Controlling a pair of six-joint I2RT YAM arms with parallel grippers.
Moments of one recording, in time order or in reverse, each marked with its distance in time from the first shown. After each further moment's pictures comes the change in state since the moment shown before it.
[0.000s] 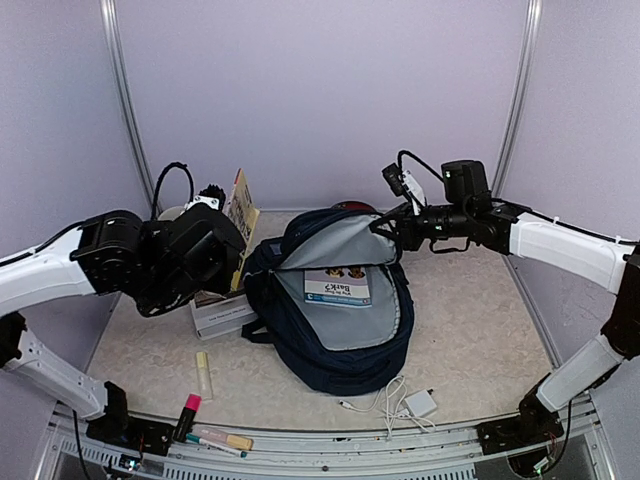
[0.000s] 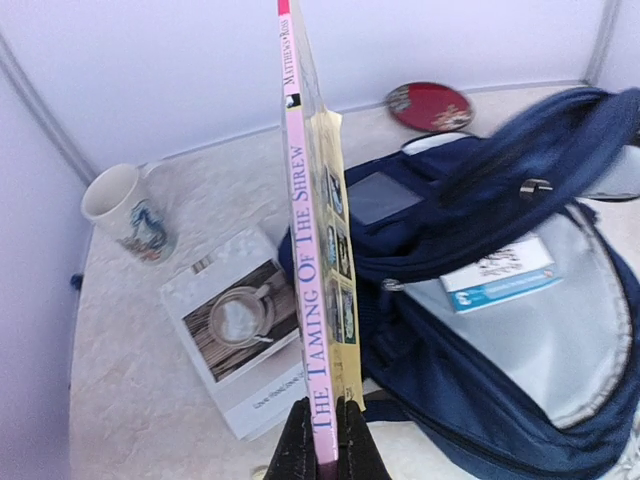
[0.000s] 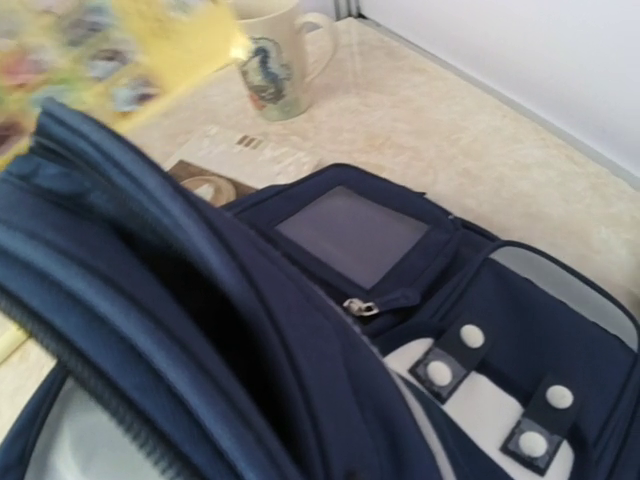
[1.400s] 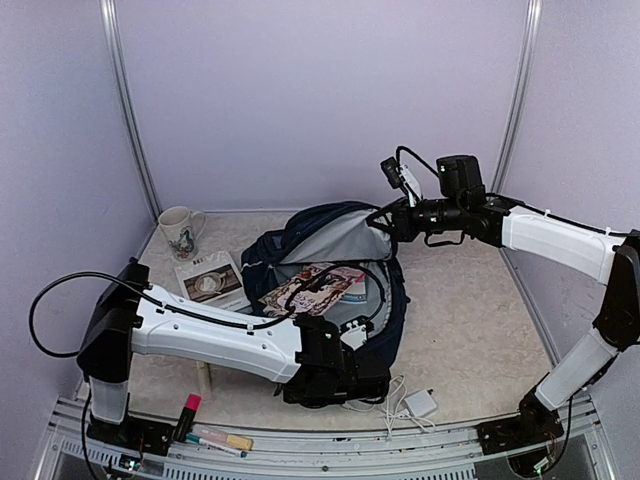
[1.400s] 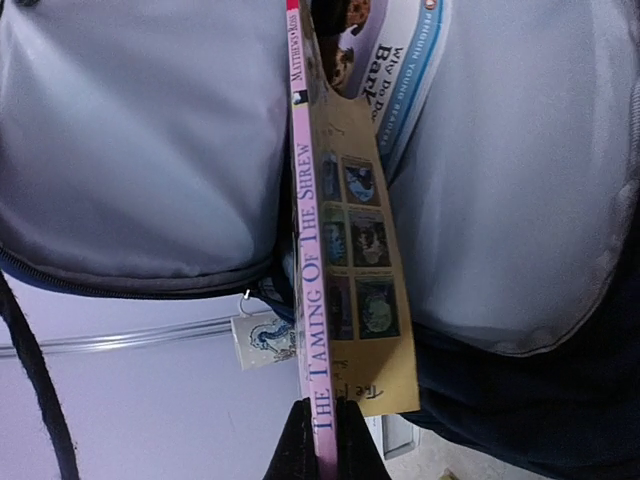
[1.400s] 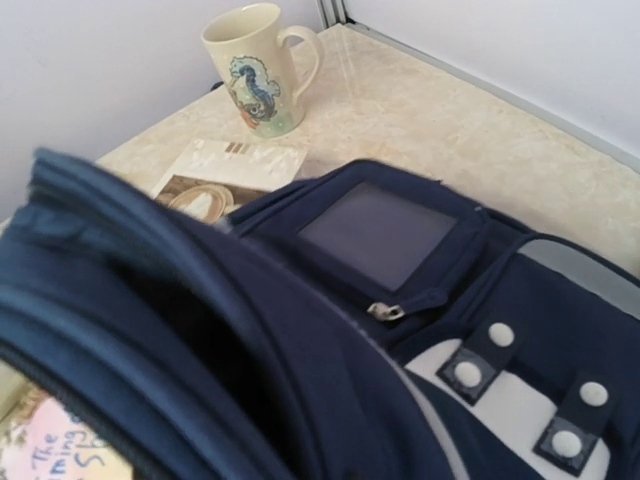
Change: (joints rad) left arm -0.251 0.755 0.273 -0.174 -0.305 0.531; right arm -0.017 0.063 0.063 0.009 -0.012 0.096
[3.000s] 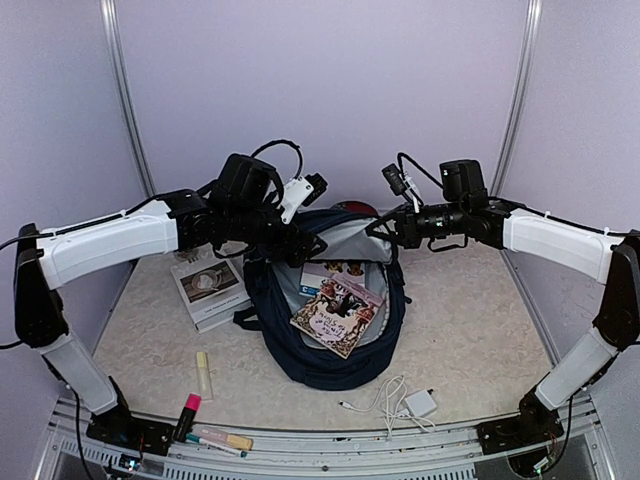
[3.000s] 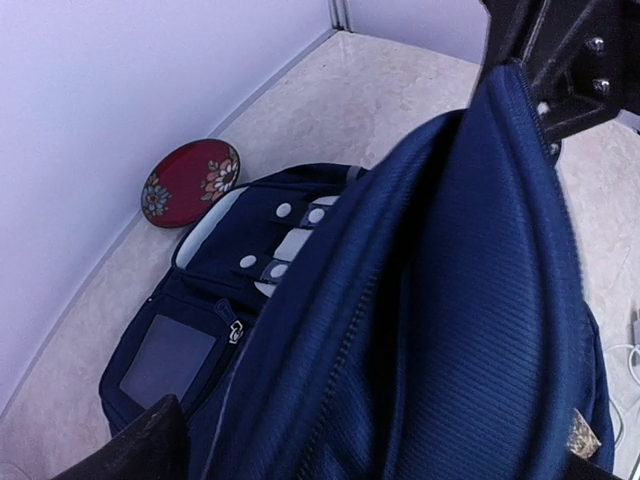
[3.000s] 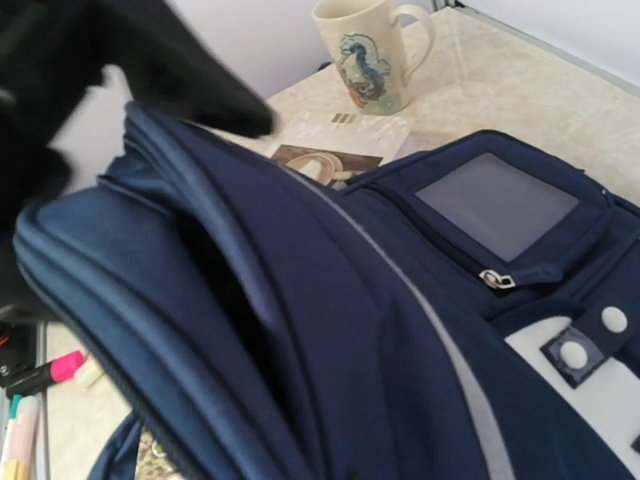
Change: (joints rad) left arm 0.612 -0.428 -0.173 0.822 1.203 0.369; right arm -0.020 0.000 -0.033 0.000 -0.223 0.000
